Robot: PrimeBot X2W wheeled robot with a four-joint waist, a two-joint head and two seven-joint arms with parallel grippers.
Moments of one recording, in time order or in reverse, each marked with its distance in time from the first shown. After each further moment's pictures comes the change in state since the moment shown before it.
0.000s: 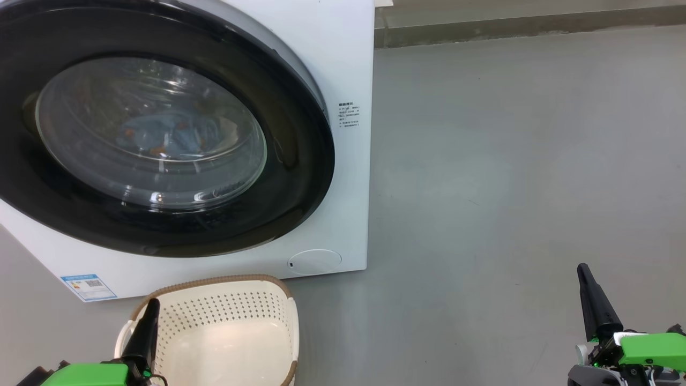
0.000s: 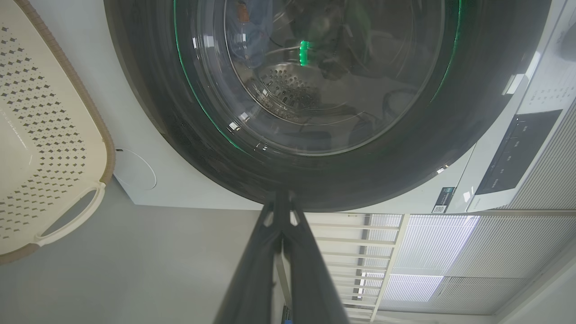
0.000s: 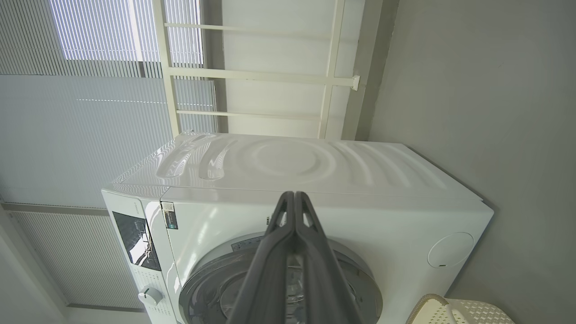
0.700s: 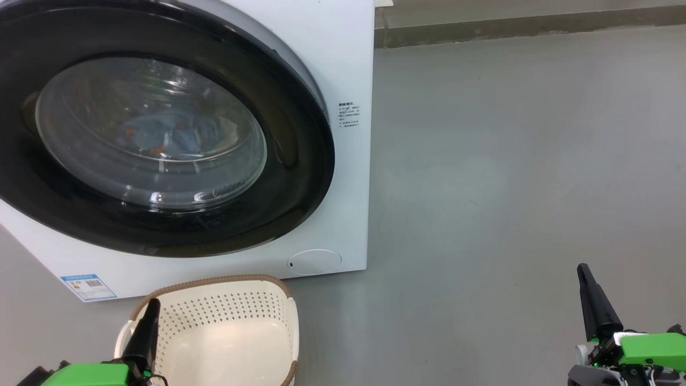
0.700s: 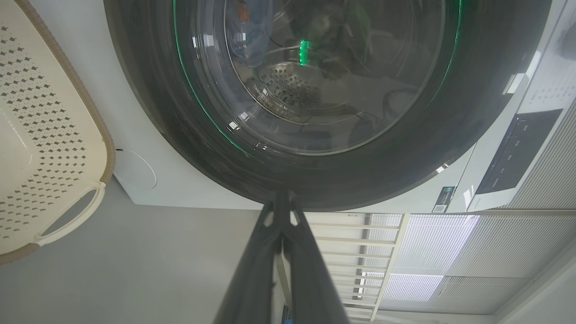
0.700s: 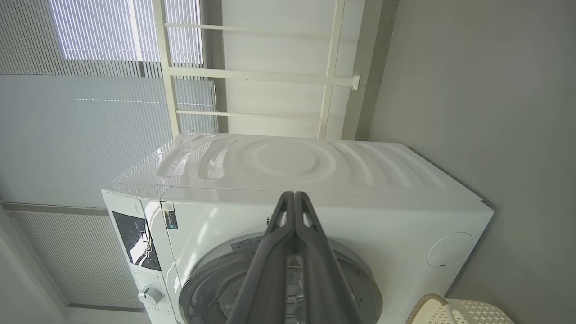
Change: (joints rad) left arm 0.000 0.000 -0.002 0.000 0.000 0.000 0.000; right arm 0.000 0.000 0.000 0.000 0.000 0.000 0.000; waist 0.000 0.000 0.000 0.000
